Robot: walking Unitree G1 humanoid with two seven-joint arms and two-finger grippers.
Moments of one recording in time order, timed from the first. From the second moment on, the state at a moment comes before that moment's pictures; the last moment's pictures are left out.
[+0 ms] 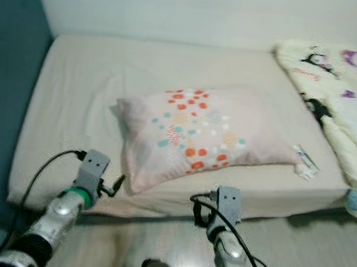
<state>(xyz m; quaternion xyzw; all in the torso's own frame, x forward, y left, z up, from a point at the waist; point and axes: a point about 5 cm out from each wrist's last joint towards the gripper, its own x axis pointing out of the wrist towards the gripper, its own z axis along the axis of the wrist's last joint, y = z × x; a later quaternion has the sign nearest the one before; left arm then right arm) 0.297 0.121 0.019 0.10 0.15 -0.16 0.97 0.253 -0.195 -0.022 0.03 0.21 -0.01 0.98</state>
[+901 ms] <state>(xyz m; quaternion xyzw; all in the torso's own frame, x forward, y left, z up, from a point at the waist) 0.304 0.120 0.028 0.09 0.13 -0.15 0.98 0.257 -0.195 -0.017 0.04 0.19 -0.01 0.98</state>
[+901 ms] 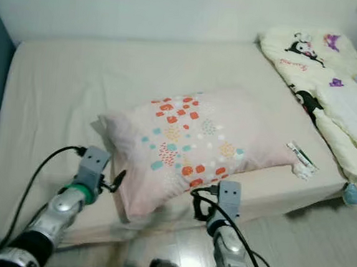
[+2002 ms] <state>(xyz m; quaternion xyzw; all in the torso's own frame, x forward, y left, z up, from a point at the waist) 0.314 0.107 0.035 0.05 0.14 -0.14 0.98 0.271 -0.184 0.002 0.01 0.12 0.04 0.99</state>
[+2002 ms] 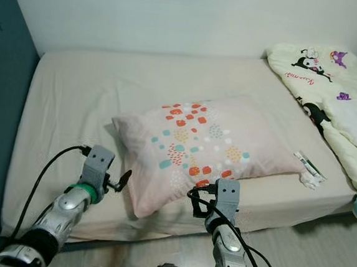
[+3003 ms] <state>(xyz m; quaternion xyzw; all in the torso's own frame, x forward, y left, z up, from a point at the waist) 0.341 0.064 0.080 -0.13 0.17 -0.14 0.97 0.298 -0.209 0.056 -0.01 -0.02 -0.01 1.00</state>
